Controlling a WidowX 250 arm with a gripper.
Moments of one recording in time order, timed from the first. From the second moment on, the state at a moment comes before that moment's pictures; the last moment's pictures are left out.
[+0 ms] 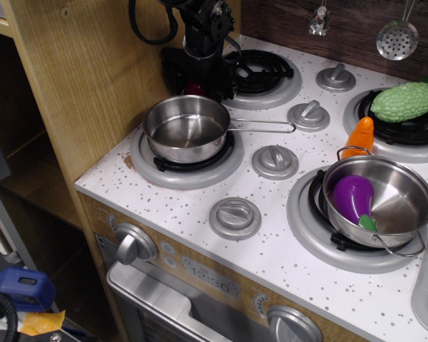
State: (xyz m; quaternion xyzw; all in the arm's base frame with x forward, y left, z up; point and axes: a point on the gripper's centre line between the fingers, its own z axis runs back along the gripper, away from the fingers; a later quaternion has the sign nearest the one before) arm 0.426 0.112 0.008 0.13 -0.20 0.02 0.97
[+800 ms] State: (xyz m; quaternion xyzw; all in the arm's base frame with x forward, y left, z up) arm 0.426 0.112 0.027 0.18 -0.22 0.03 0.96
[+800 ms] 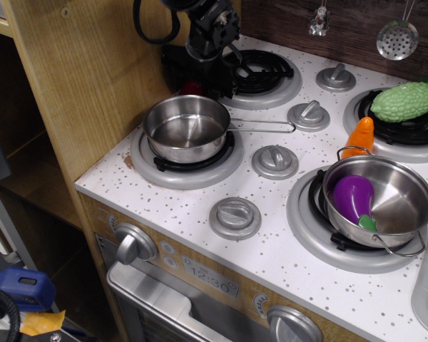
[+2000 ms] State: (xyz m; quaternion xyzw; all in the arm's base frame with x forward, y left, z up) arm 0.353 0.076 0.074 0.19 -0.18 0.13 0.95
